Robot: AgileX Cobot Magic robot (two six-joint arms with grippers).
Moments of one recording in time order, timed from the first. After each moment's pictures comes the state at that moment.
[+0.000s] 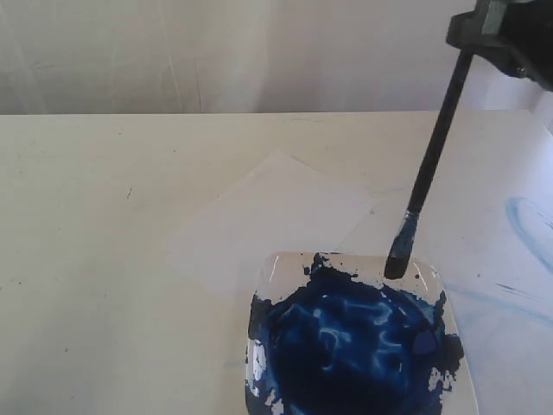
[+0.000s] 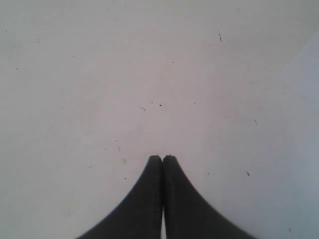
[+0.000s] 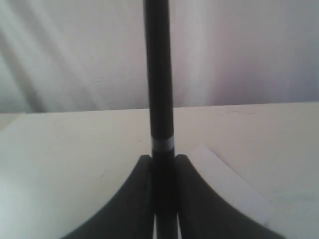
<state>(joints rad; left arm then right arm) 0.01 0.03 0.02 -0.05 0.42 0.00 0.19 1.07 -0.87 1.27 0.47 -0.98</state>
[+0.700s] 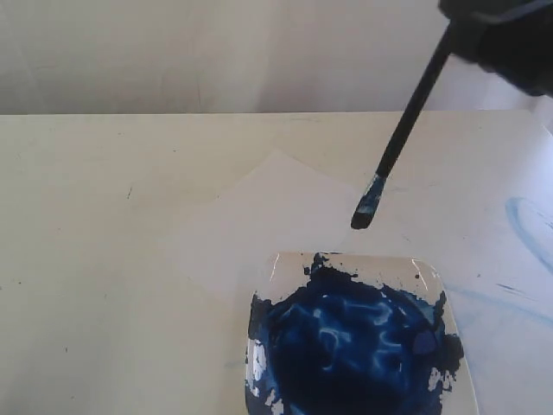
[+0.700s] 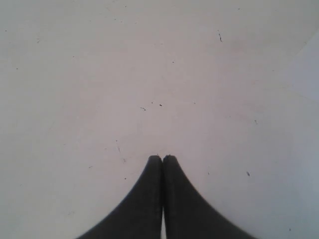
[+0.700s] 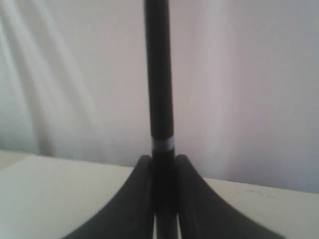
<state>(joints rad) 0.01 0.03 0.02 -0.05 0.42 0.00 0.44 0.97 -0.69 -0.75 -0.37 0.90</state>
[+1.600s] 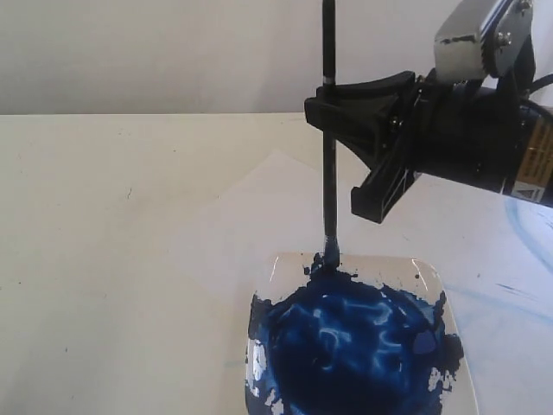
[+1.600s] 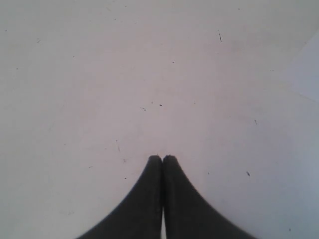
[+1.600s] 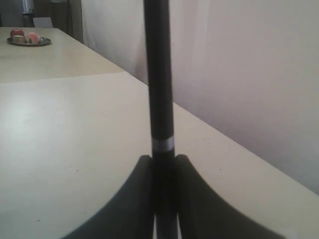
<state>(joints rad) 0.01 0.03 0.02 -0.05 0.42 0.00 0.43 1.23 -0.67 -1.13 -0.80 0.79</state>
